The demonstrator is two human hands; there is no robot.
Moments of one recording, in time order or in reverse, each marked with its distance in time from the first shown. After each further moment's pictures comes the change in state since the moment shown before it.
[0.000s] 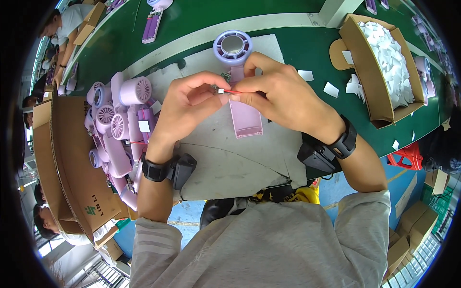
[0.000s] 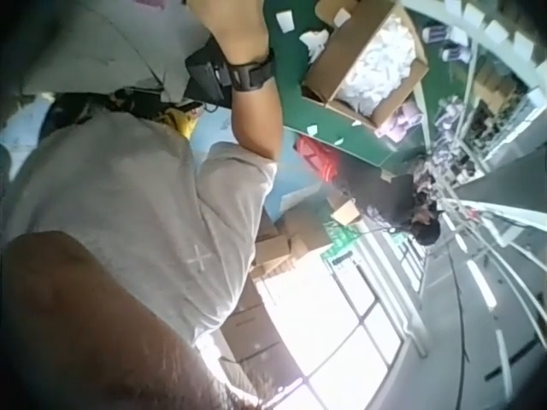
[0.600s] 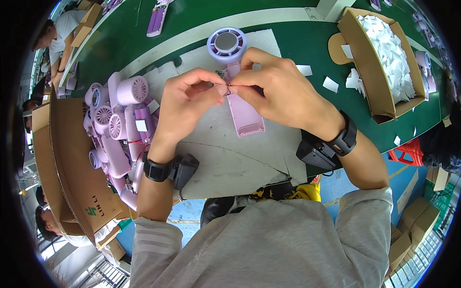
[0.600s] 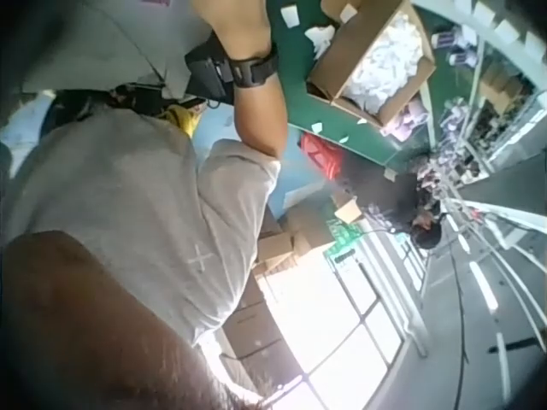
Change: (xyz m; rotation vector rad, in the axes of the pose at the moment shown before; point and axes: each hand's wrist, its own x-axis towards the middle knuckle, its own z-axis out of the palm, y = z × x) left_hand 0.002 -0.008 0.007 -0.022 0.107 0.009; right_hand 0.002 -0.001 0.002 -0.025 0.049 -0.032
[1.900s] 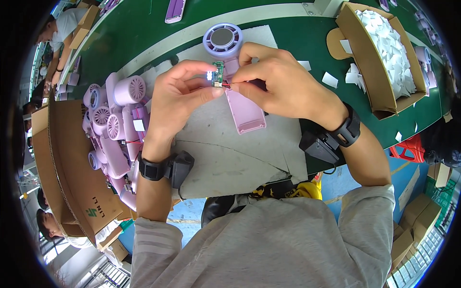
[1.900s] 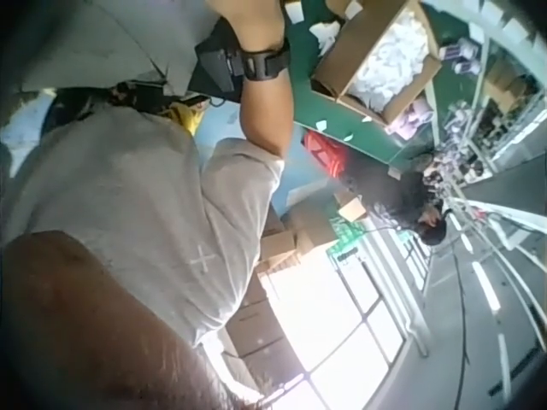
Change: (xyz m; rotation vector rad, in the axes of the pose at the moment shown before) left_hand 0.002 0.000 -0.006 -0.076 0.002 0.039; right_hand 0.001 0.008 -0.006 0.091 -0.074 -0.022
